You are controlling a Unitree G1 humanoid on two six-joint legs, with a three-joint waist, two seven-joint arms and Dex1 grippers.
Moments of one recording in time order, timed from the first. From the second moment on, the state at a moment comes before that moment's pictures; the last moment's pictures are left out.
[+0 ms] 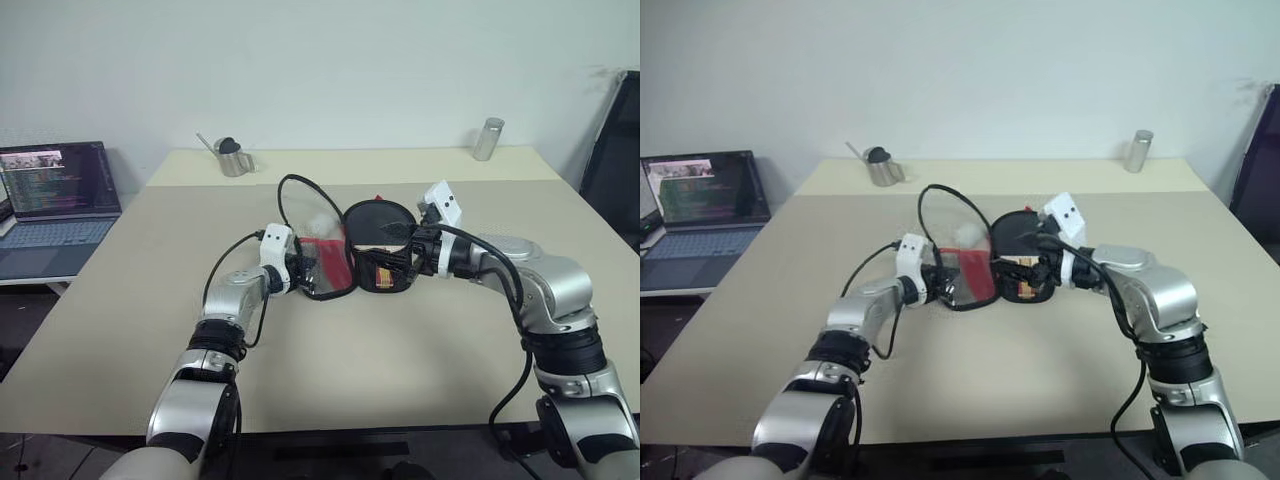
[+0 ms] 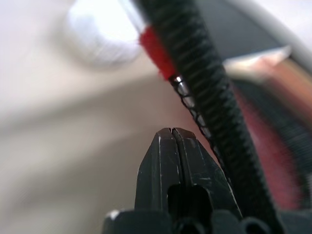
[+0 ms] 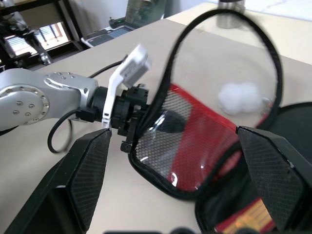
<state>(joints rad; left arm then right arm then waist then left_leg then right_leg) -0.86 0.24 0.04 0.60 -0.27 0.42 -0.63 -0.78 -0.46 0.03 -0.15 0.49 0.94 0.73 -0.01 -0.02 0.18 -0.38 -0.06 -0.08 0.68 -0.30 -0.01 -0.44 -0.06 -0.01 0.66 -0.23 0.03</state>
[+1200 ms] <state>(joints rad) -0.52 0.64 0.22 -0.12 -0.65 0.80 -0.89 -0.79 -0.22 -0.50 0.35 0.57 1.15 0.17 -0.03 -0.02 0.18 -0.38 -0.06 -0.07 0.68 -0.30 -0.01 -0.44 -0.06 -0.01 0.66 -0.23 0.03</state>
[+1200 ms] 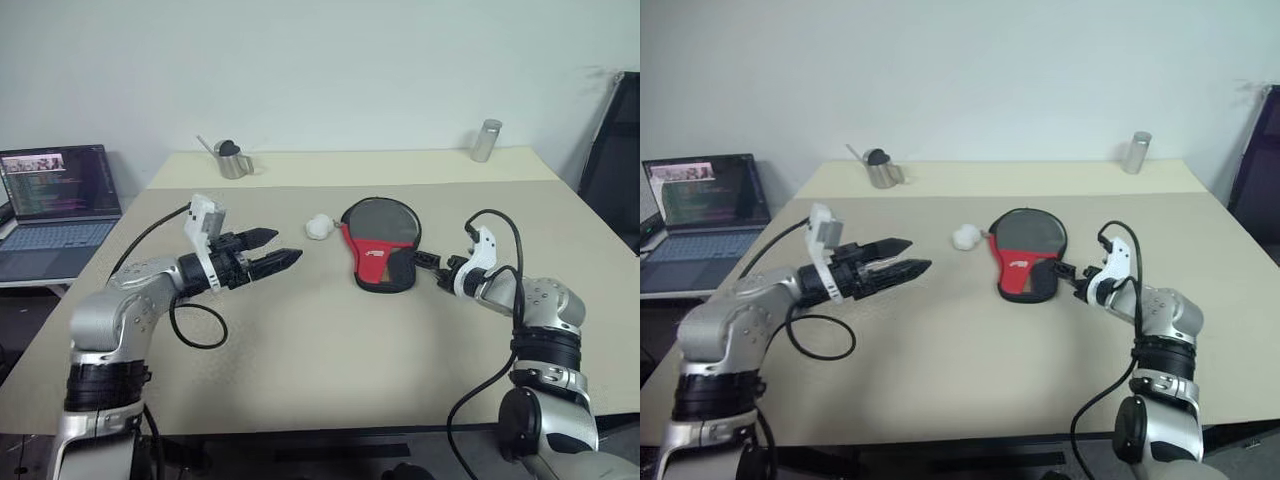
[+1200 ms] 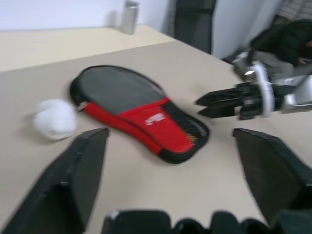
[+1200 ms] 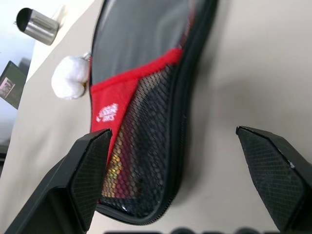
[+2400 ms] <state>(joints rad) -0.40 0.68 0.20 -0.27 -0.69 0.82 -0.82 -0.82 -0.03 -0.45 0.48 0.57 1.01 0.09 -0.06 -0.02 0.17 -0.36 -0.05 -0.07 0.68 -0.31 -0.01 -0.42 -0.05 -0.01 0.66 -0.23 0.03</state>
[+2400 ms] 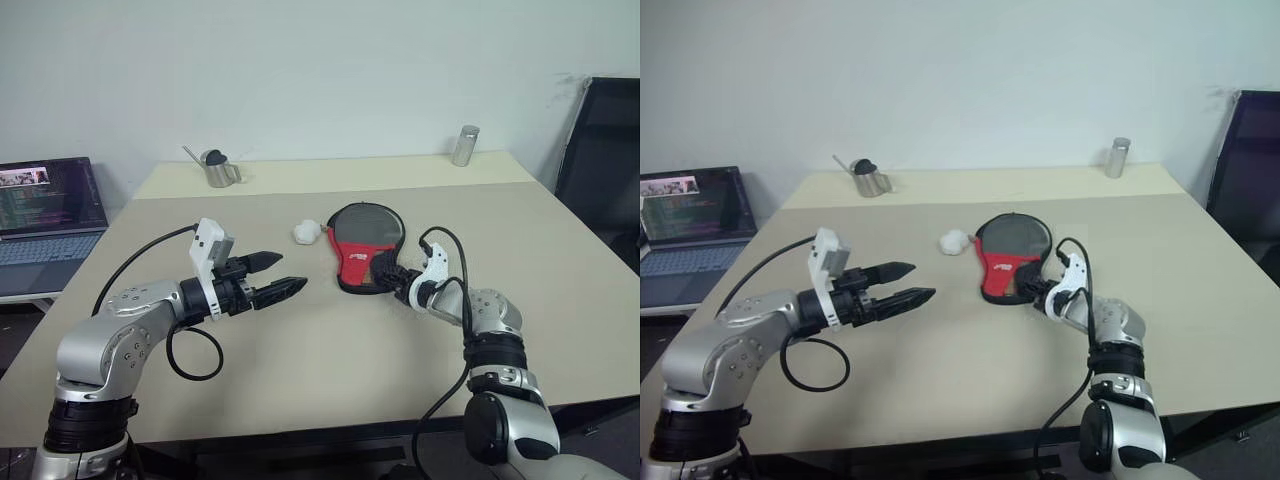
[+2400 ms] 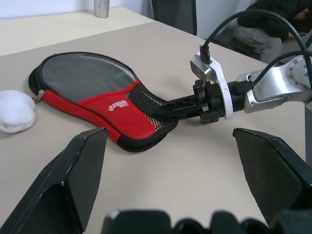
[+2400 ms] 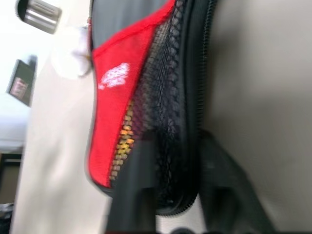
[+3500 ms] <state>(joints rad) -0.50 0.72 0.11 -0.12 -0.65 0.78 -0.93 -0.28 -0.44 -0.18 -0.30 0.91 1.58 0.46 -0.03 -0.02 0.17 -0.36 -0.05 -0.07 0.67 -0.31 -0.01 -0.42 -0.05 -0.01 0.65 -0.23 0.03</state>
